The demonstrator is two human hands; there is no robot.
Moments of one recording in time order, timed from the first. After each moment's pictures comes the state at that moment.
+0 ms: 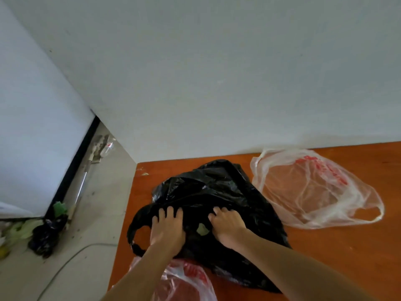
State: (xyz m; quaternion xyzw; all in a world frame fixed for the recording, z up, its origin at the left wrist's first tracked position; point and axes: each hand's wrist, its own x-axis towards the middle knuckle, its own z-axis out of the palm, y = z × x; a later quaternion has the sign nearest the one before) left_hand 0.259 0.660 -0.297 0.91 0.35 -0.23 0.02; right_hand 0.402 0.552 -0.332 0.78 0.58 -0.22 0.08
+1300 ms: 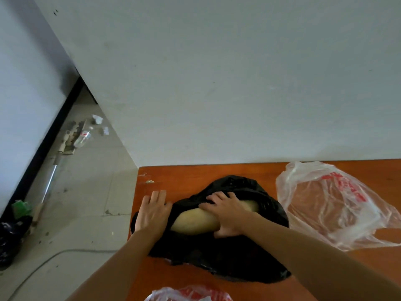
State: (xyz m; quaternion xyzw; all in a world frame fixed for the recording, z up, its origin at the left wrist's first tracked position) left_hand 0.245 0.818 -0.345 0.97 0.22 -0.10 -0.08; right_hand 0.427 0.661 -0.324 0.72 0.64 -0.24 0.12
